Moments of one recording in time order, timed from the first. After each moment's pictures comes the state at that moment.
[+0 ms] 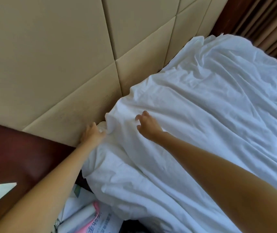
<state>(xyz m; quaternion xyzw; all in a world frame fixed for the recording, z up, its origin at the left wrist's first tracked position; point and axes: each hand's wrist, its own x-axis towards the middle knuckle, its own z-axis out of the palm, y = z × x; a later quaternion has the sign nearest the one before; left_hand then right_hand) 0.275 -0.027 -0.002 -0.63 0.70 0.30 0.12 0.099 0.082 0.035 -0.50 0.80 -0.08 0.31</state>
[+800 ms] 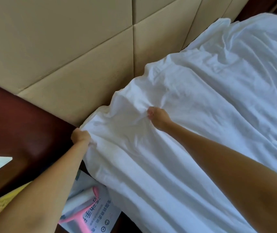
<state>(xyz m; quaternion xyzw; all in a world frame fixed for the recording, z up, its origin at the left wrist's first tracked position) 0.343 -0.002 -0.062 -0.81 0.47 0.36 -0.07 0.105 0.084 -0.027 -0.46 0.80 -0.11 0.36</state>
